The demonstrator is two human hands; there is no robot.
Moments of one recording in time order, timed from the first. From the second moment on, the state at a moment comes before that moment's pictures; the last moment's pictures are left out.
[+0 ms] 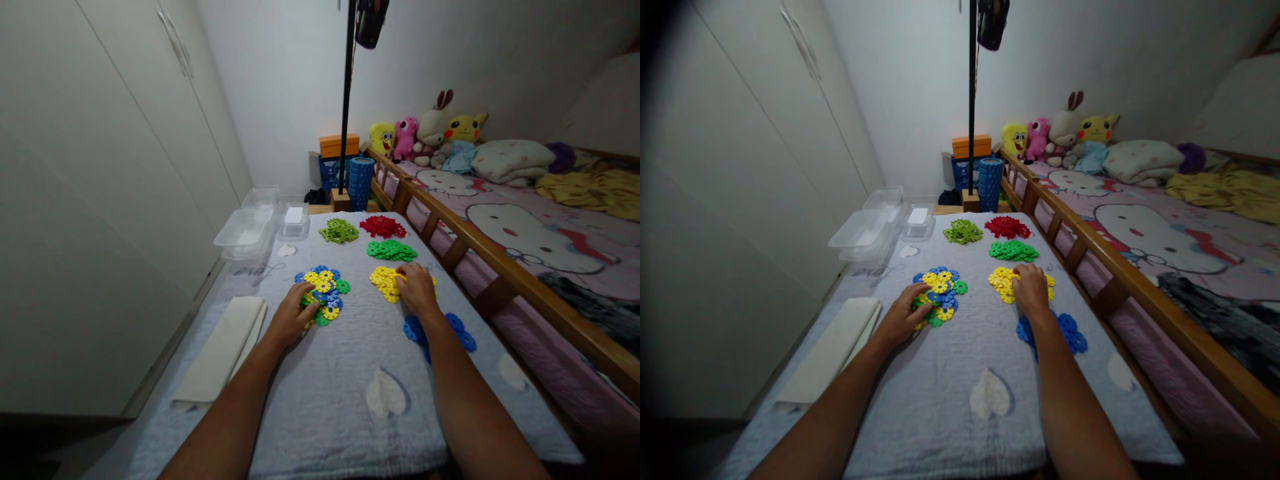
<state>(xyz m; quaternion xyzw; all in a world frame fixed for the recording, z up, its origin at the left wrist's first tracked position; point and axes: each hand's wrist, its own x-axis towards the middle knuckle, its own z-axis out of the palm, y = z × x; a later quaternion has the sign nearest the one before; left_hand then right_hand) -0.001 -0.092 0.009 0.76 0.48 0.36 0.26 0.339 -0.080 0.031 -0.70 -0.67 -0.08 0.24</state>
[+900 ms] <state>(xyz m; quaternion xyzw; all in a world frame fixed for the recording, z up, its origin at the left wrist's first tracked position) -0.034 -0.099 0.025 0.79 0.56 0.15 0.20 0.218 -0.095 0.014 -0.49 -0.84 0.06 0.22</state>
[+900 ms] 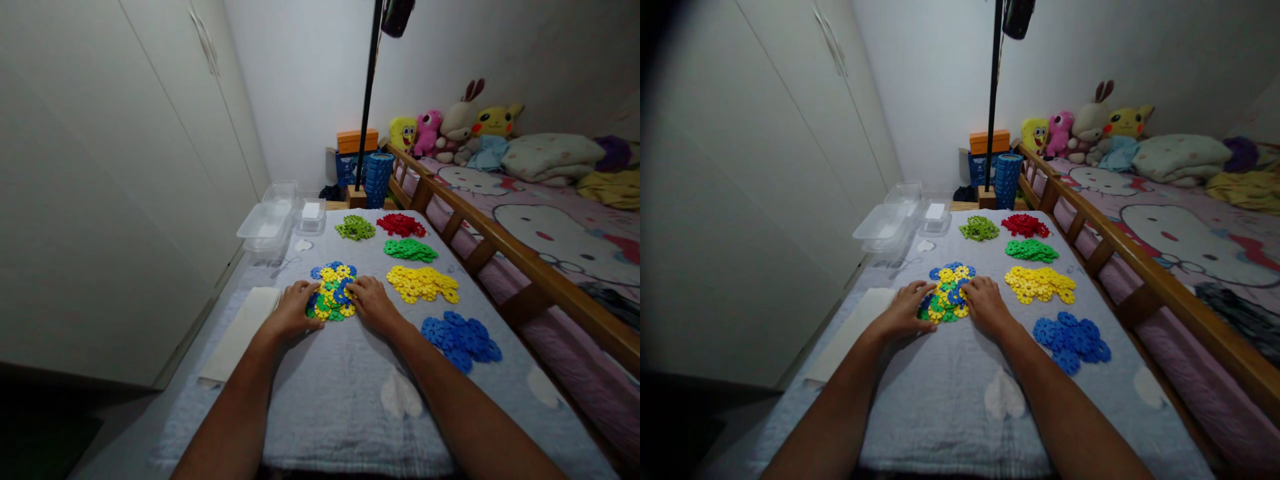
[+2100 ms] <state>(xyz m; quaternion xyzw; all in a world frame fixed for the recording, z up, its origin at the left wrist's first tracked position) -0.011 -0.085 0.004 0.73 0.54 0.37 0.21 0.349 -0.071 0.033 -0.74 -0.58 0.01 0.35</state>
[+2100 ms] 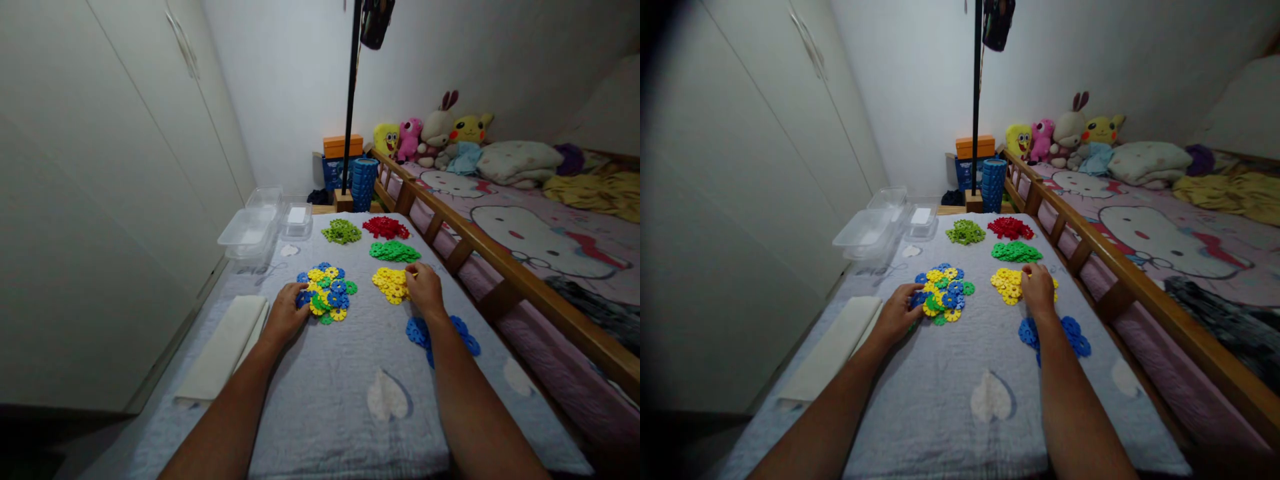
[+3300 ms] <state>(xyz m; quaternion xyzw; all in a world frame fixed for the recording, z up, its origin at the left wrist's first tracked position) -0.007 -0.092 0.013 0.79 0.50 0.28 0.22 0.225 -0.102 0.019 -0.45 -0.84 0.10 0.29</state>
